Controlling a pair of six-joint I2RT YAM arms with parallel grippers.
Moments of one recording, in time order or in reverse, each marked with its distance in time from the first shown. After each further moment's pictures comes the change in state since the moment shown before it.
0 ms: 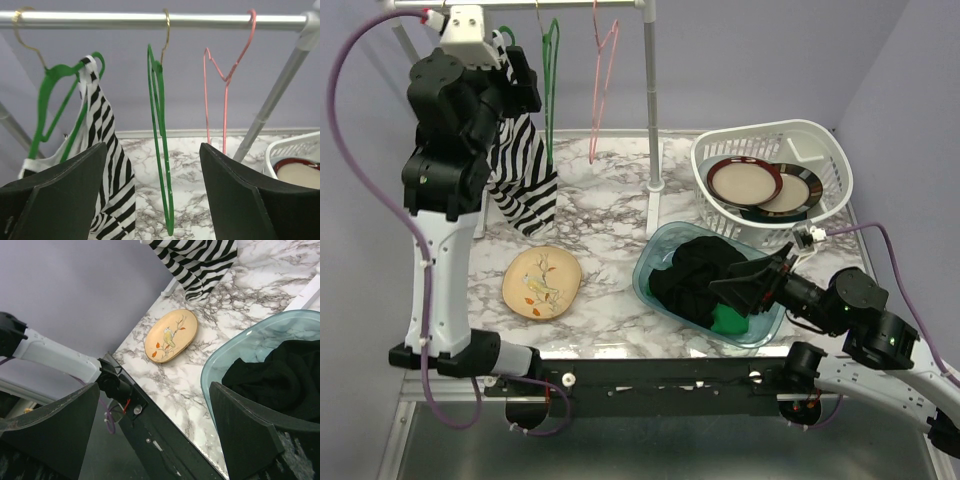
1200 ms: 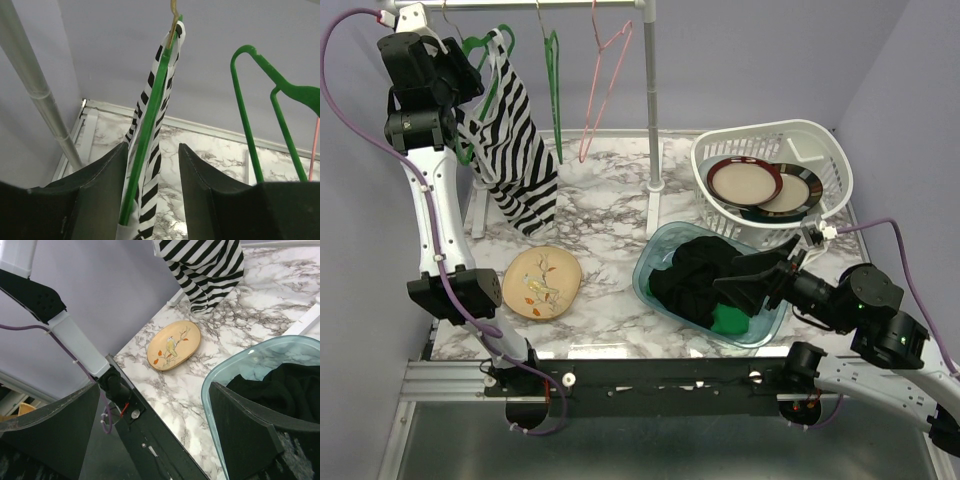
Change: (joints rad) left arm 0.408 0.271 0.081 0.041 0.238 -0.151; right arm 0.000 0.035 0.079 0.000 -0.040 -0.092
